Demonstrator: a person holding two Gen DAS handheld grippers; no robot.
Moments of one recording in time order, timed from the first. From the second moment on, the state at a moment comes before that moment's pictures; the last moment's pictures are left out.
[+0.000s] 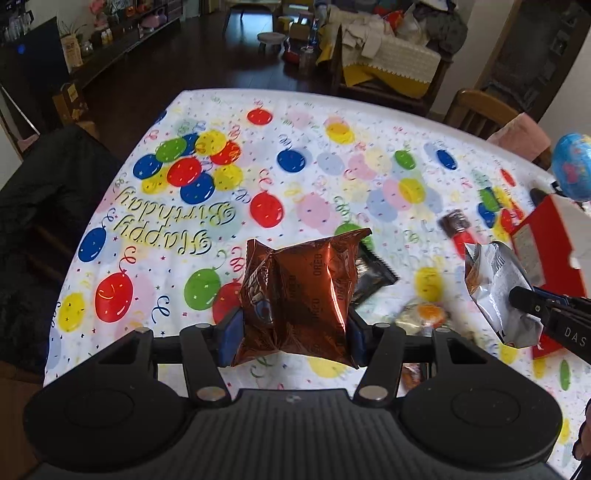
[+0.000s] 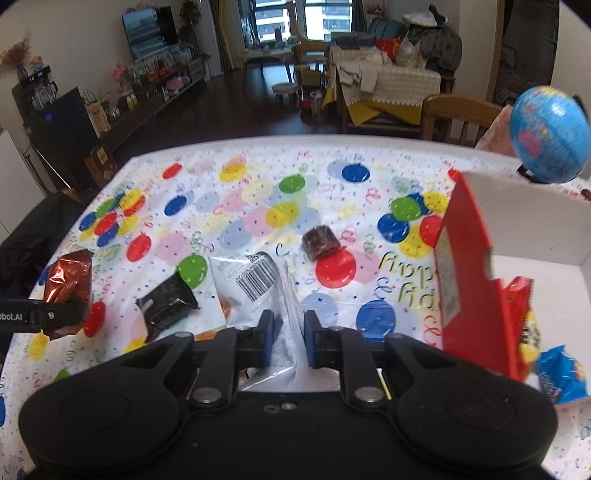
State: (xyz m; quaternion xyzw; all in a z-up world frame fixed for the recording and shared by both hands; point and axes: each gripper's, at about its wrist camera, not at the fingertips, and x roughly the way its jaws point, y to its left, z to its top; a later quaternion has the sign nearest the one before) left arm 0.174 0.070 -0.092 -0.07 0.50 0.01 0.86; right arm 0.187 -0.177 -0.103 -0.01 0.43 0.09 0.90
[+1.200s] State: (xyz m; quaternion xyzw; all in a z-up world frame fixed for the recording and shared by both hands) left arm 0.165 -0.137 -0.004 -0.01 0.44 -0.14 0.89; right arm 0.122 -0.333 0.000 0.01 0.35 -0.01 0.94
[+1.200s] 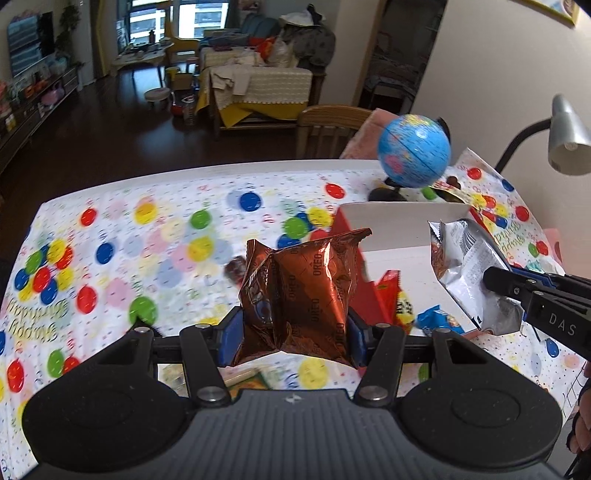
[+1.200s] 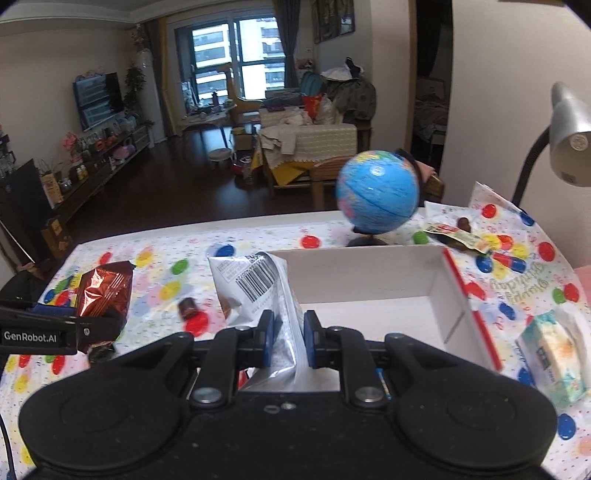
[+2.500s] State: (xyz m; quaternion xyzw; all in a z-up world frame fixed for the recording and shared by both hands) left arm 0.244 -0.353 -0.083 0.16 0.47 -0.20 0.84; right arm 0.169 -0.496 -0.074 0.06 0.41 -0.10 0.91
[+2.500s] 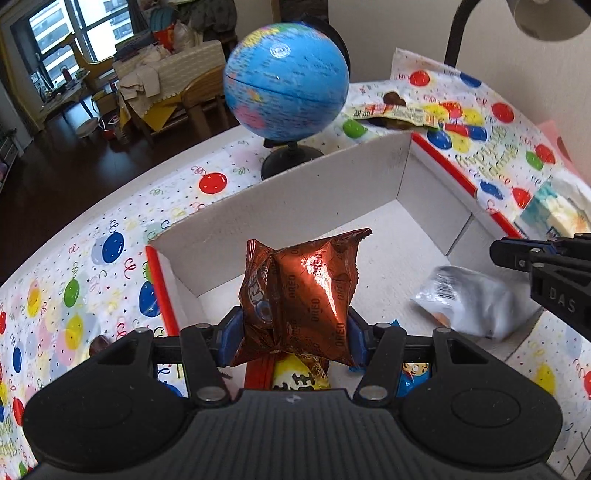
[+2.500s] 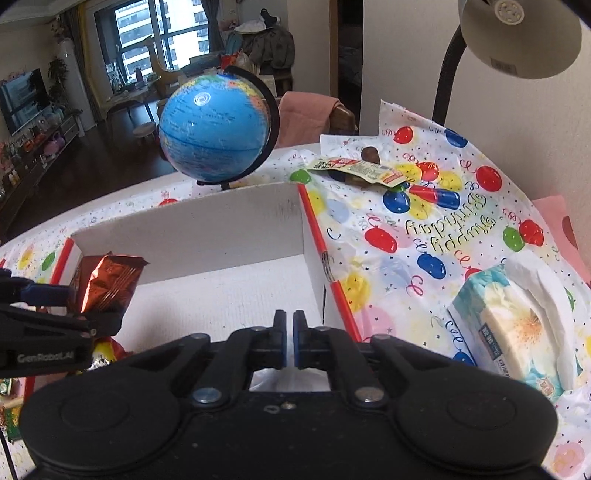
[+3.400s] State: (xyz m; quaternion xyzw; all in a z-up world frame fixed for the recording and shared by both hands) left arm 0.209 -0.328 -0.049 0.12 0.45 -0.23 0.85; right arm 0.133 -0.480 -0.039 0.08 0.39 -0.04 0.92
